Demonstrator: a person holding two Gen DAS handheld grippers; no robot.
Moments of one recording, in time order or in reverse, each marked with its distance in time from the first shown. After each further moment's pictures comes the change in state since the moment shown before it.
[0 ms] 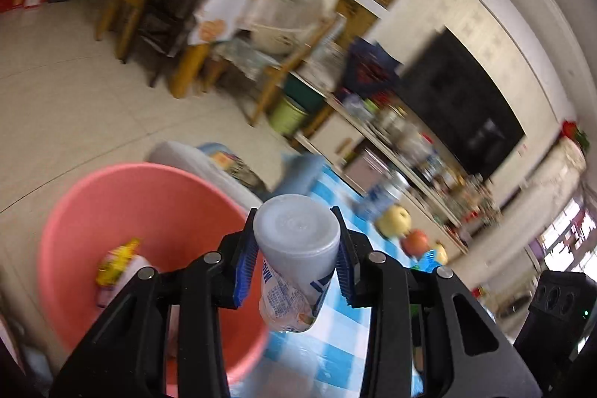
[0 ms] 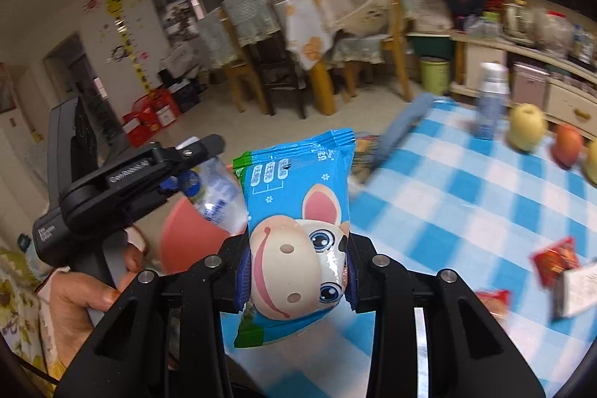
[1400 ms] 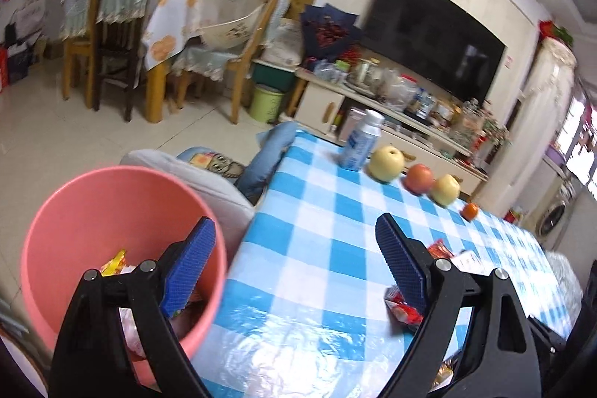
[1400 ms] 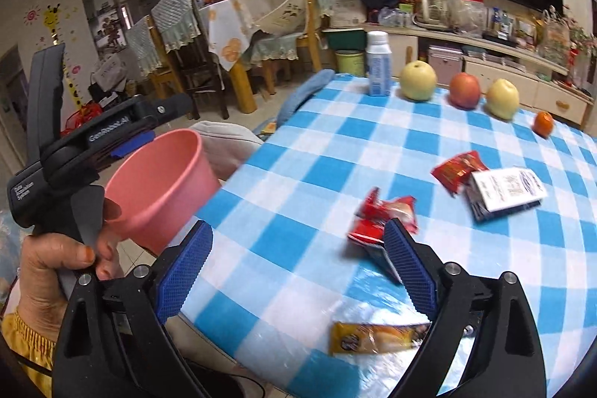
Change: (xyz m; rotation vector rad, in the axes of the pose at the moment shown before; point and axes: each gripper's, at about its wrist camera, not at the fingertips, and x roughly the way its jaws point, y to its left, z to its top) left arm 0.013 -0.074 -0.063 0.367 0.061 -0.017; right arm -0.073 -0.046 -0.096 0.130 -0.042 -0.316
